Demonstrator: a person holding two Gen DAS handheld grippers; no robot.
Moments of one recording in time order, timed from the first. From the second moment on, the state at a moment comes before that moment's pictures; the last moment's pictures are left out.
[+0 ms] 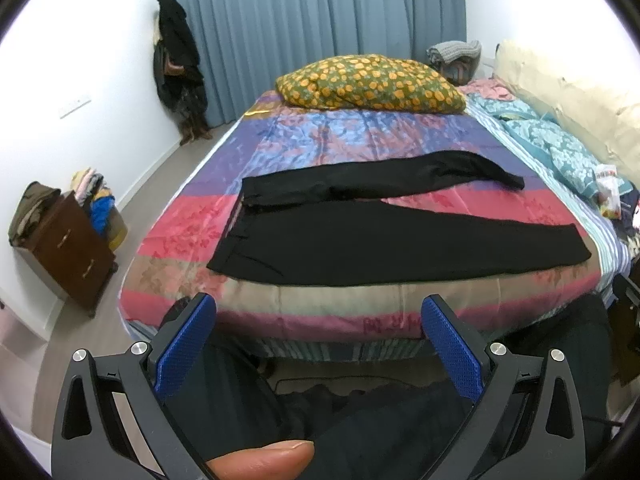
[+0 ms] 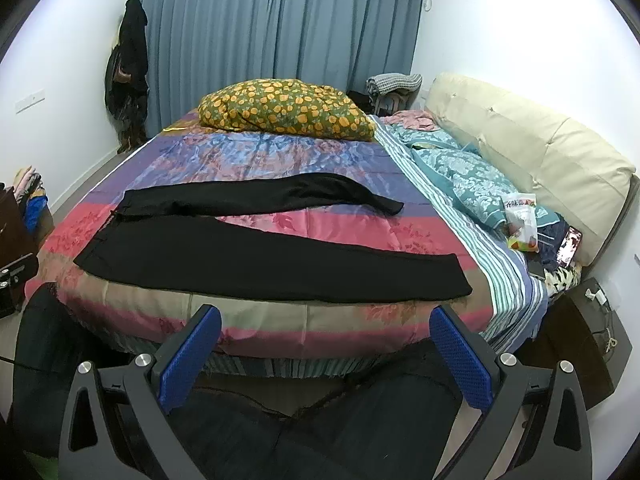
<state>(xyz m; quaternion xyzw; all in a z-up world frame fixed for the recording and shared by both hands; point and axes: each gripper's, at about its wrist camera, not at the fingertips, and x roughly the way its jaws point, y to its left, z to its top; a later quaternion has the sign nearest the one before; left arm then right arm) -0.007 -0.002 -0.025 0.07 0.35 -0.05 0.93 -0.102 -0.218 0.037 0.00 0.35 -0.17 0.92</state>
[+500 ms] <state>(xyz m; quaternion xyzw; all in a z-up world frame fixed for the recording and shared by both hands) -0.003 0.002 -0.016 0.07 0.36 -0.05 0.93 -0.100 -0.216 0.034 0.00 0.35 -0.17 0.92</state>
